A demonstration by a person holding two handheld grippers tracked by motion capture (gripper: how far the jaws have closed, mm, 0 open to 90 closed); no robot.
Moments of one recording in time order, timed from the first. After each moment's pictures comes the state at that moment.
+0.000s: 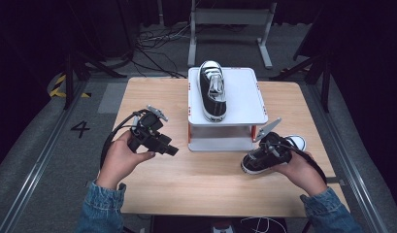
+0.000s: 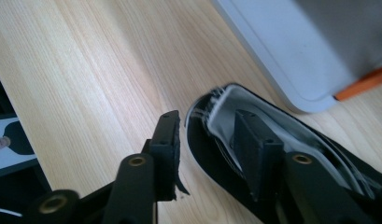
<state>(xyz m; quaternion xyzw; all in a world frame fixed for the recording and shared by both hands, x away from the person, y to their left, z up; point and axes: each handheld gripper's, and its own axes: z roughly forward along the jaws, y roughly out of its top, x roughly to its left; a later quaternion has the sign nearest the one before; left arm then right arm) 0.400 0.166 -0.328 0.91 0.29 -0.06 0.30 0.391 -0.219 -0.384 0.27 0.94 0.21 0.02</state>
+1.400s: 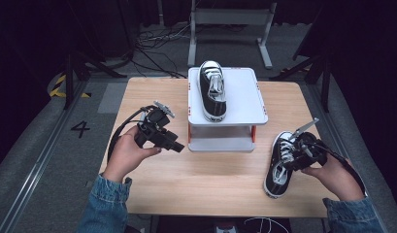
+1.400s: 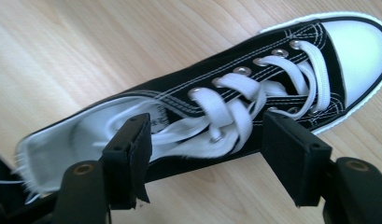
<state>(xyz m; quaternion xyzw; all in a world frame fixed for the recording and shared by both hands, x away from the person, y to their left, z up) 0.417 0.149 -0.328 0.91 0.27 -0.08 0.30 0.383 -0.310 -0.378 0.38 0.91 0.14 0.06</state>
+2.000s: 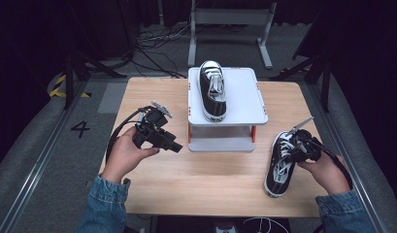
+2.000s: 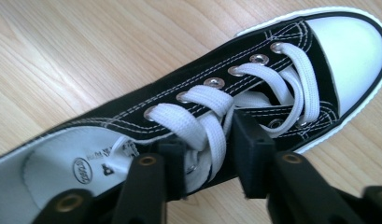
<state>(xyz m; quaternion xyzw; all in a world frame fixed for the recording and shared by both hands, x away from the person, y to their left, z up) 0.416 0.154 -0.331 0.91 0.28 -0.08 0.30 0.404 -0.315 -0.395 0.41 0.90 0.14 0.06</state>
